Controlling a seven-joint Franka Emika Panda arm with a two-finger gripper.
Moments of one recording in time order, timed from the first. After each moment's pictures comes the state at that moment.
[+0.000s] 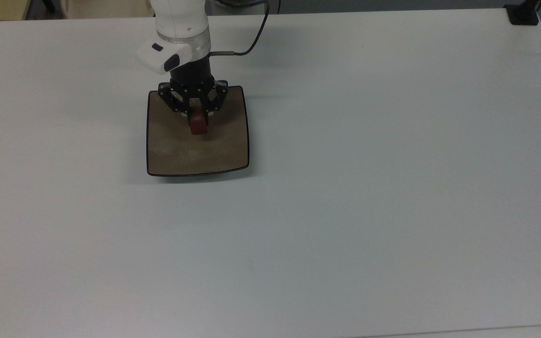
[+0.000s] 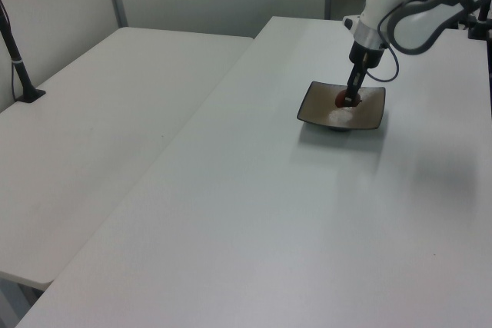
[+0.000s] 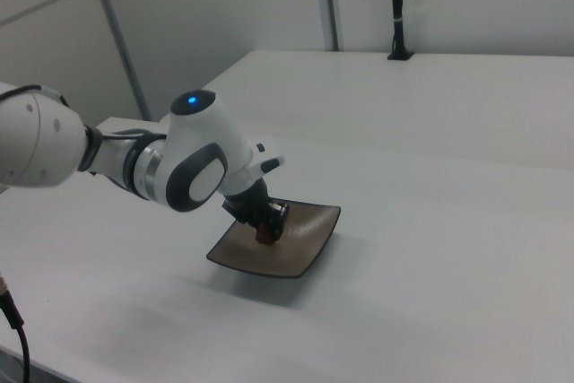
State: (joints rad) arm -0.01 0.10 0.00 -2.22 0.04 2.62 -0.19
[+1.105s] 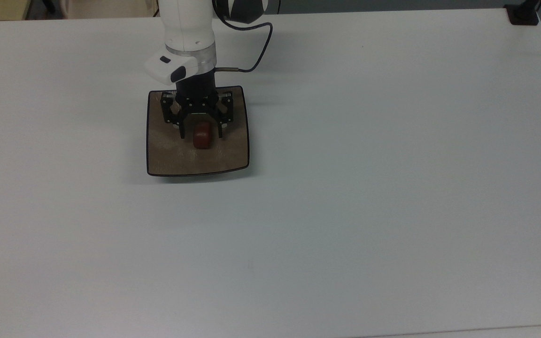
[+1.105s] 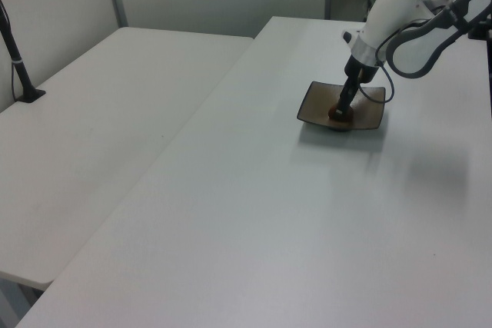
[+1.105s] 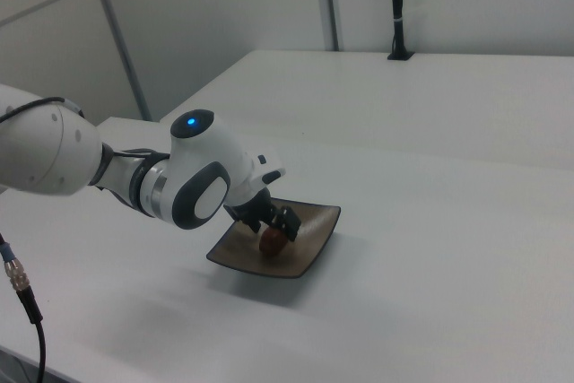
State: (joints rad) arm 0.01 0.17 0.01 -2.24 0.04 2.79 -0.14
